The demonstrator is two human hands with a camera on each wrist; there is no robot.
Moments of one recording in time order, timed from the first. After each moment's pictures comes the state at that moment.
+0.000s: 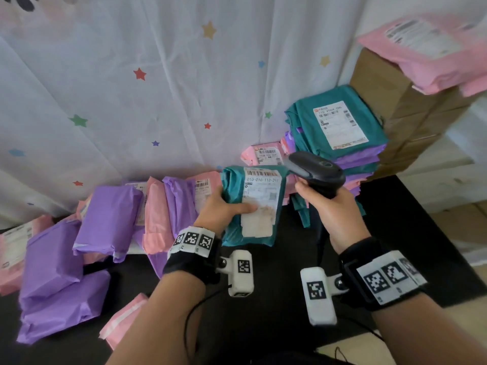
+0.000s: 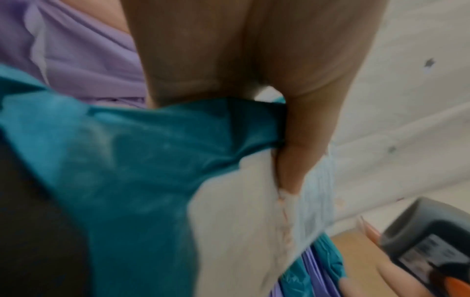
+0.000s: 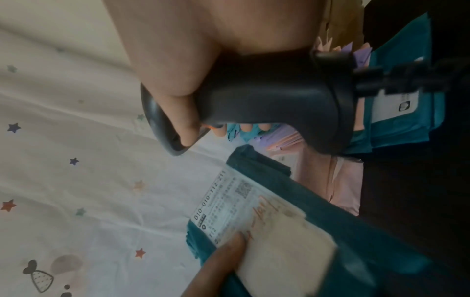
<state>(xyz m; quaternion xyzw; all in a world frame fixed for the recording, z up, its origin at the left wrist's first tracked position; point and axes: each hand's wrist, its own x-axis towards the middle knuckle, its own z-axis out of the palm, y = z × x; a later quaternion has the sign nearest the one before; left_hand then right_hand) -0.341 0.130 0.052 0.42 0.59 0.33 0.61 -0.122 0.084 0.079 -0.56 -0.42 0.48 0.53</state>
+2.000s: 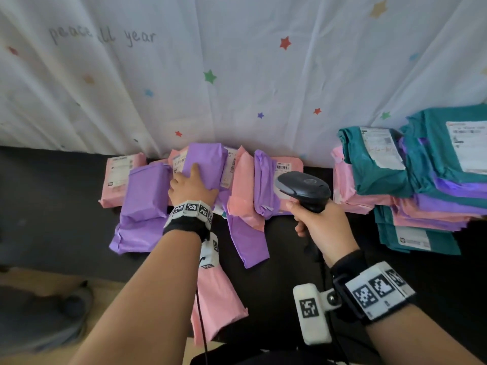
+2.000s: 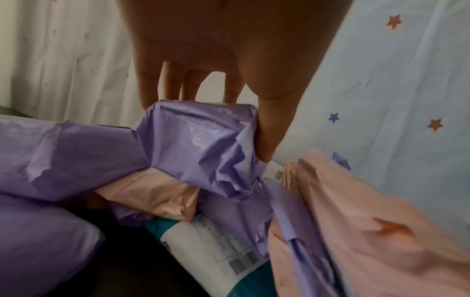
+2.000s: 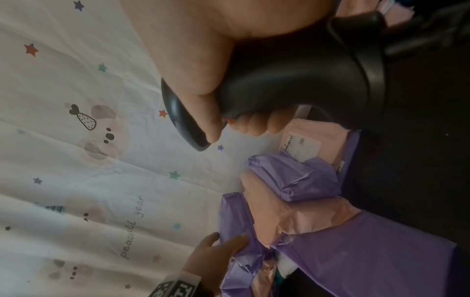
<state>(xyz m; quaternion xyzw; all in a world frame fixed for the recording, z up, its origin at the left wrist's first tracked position) -0.550 0.087 0.032 0.42 0.90 0.05 0.12 -0.290 0.075 0.044 -0.58 -0.49 0.53 0.37</state>
